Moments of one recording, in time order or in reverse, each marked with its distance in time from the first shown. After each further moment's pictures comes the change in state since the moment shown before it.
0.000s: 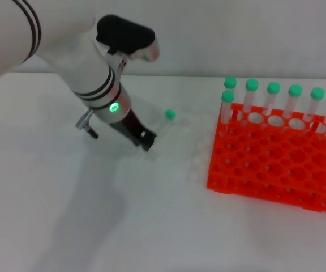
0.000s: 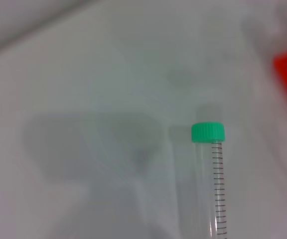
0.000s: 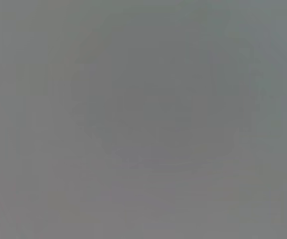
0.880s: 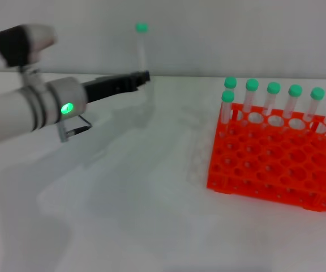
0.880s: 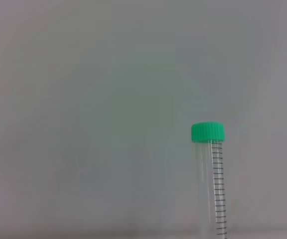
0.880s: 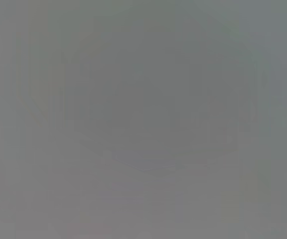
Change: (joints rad) left arm 0.435 0.004 0.000 -0.088 -1.406 0.093 0.924; right arm -0.006 -0.001 0.037 0.011 0.000 -0.013 0.150
